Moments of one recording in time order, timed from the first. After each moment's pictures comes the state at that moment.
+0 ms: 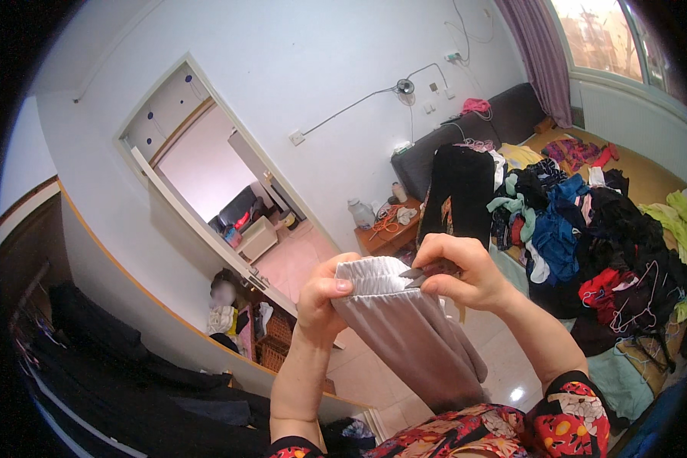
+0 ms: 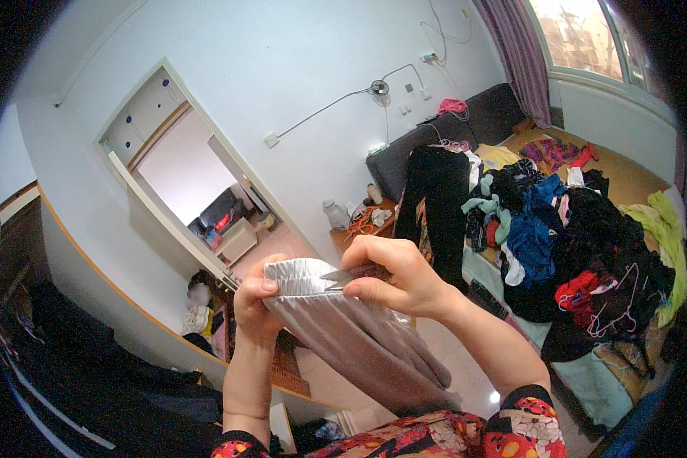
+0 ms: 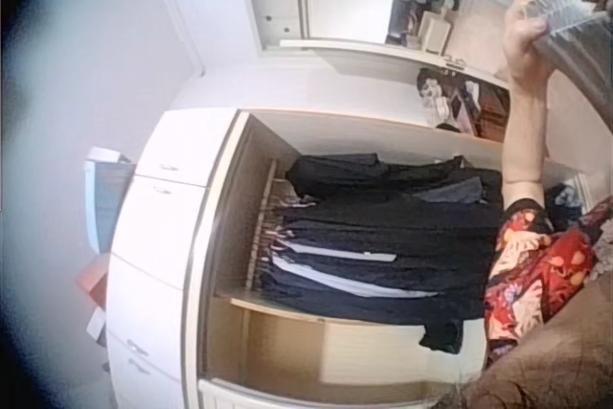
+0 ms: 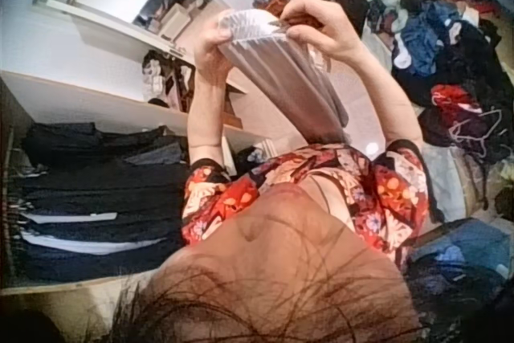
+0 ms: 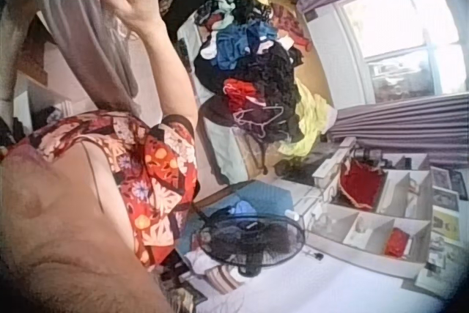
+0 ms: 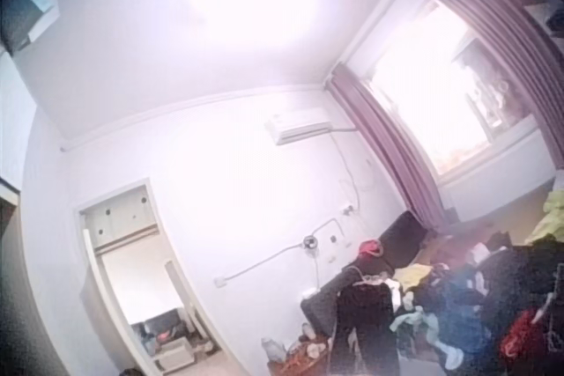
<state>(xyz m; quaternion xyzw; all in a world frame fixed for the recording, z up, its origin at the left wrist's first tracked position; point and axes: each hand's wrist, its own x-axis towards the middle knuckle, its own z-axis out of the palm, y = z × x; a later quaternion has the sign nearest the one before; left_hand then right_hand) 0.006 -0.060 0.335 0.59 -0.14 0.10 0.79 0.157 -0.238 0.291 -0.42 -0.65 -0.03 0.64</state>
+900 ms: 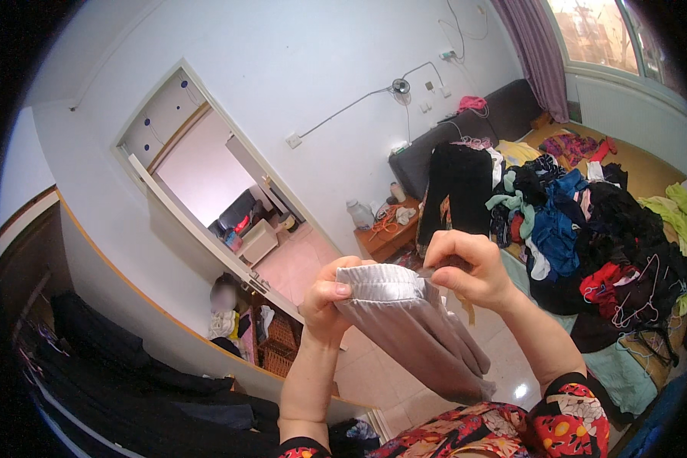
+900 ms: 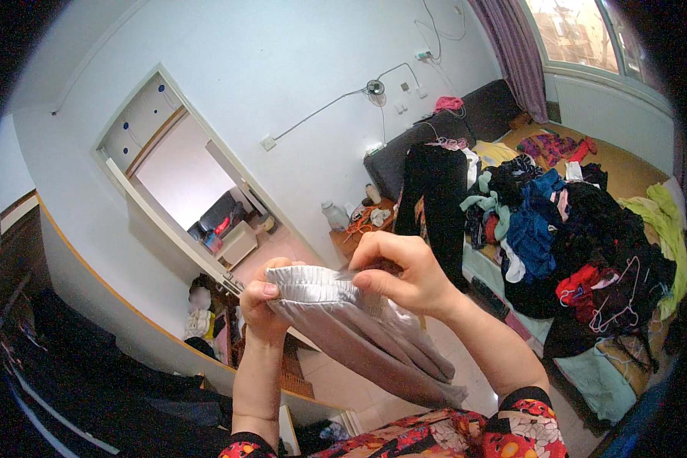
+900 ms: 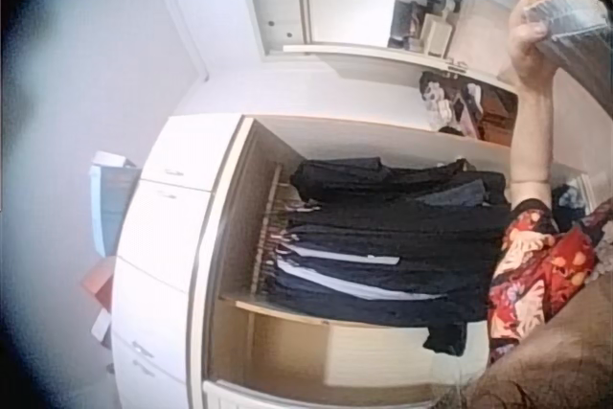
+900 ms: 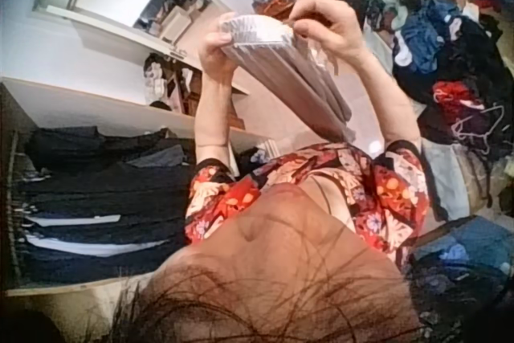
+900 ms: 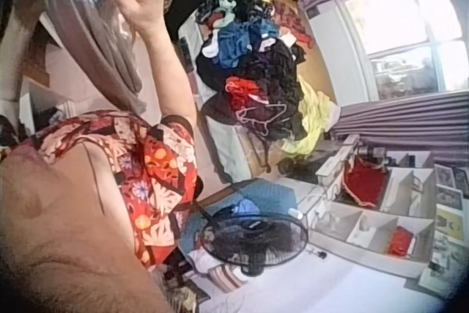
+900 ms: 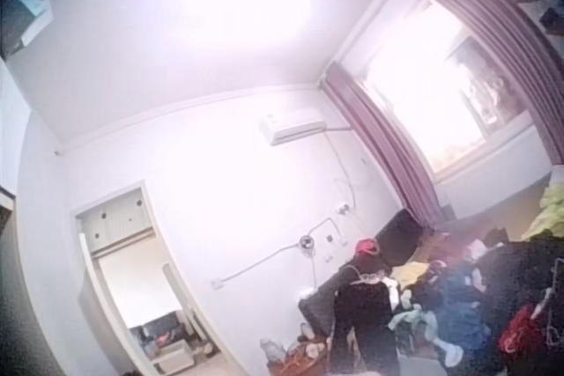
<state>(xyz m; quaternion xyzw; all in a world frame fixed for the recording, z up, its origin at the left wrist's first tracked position) 0.020 -0.064 0.323 0.58 -0.16 0.14 0.79 0.160 -0.246 0.282 -0.40 -0.60 0.00 0.69</state>
